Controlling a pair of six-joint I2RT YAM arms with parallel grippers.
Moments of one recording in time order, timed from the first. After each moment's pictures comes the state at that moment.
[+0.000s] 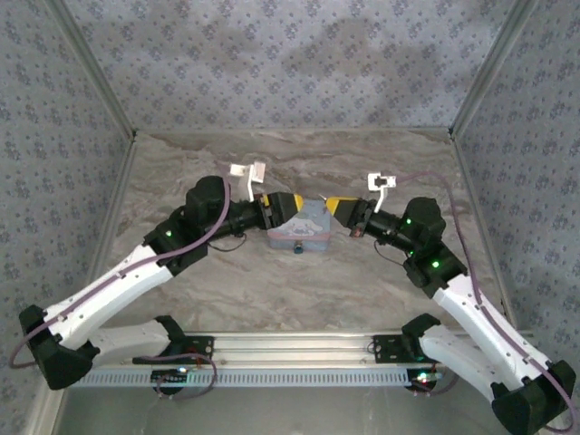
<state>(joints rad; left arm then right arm) -0.86 1.07 1.08 -0.25 0.21 -0.86 0.49 0.80 0.74 0.04 -0.51 0.73</state>
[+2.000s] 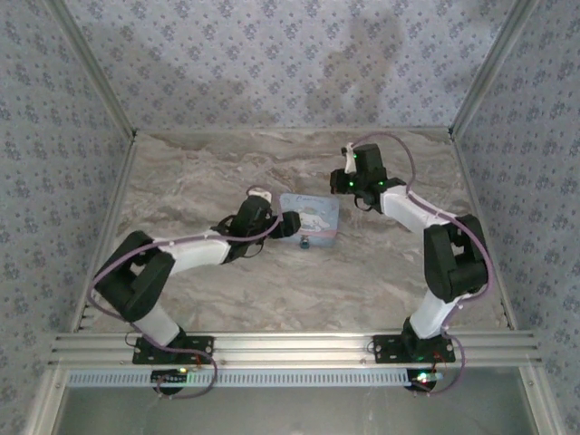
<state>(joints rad) -0.73 1.59 0.77 0.21 0.00 -0.71 0.33 1.71 1.16 -0.12 -0.19 0.30</state>
